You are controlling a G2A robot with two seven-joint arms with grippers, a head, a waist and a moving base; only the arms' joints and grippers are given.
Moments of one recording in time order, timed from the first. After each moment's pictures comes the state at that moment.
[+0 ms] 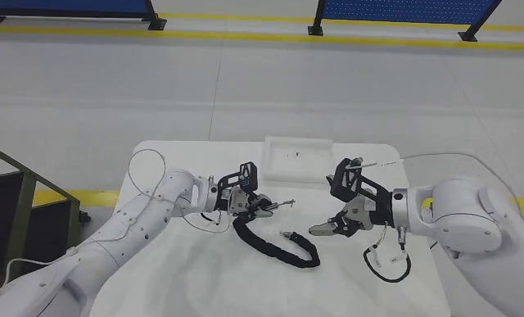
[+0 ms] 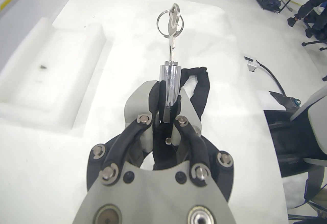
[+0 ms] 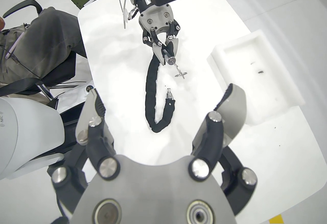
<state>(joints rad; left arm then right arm) 0.43 -1.19 -0.27 -0.97 0.87 -0.96 0.09 -1.16 -0.62 1.37 -2.12 -0.23 -0.44 1.01</state>
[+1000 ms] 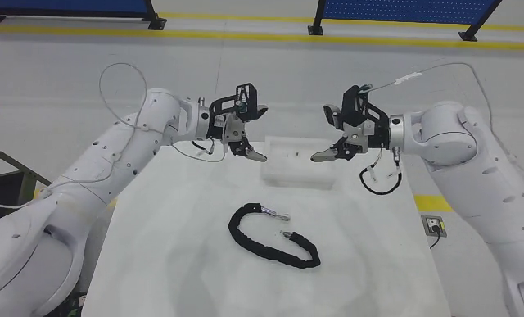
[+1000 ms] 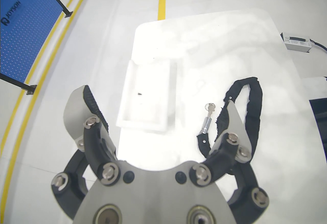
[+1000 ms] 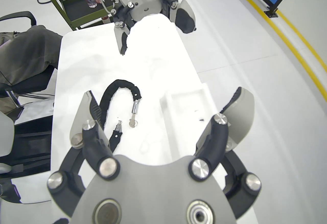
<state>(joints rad) 0.01 -1.25 -0.21 -0.83 0.92 -1.01 0.23 -0.52 -0.77 0.99 -1.48 -0.29 -0.87 0.79</state>
